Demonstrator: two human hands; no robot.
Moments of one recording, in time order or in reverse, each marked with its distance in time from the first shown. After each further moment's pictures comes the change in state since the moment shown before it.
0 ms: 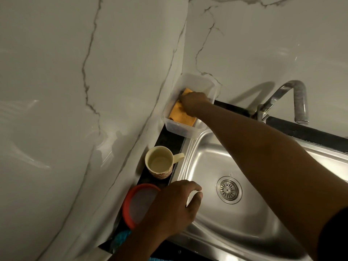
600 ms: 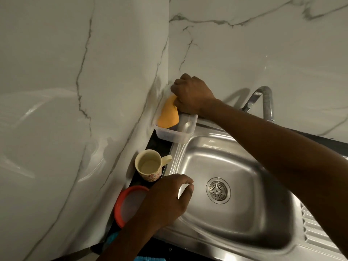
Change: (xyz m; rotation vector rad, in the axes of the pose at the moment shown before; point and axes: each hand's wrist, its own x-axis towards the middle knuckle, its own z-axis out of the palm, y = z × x) left_hand 0.004 0.022 -0.008 0.009 0.047 0.044; right_hand -0.087 0.038 -0.080 0.008 0.532 -0.261
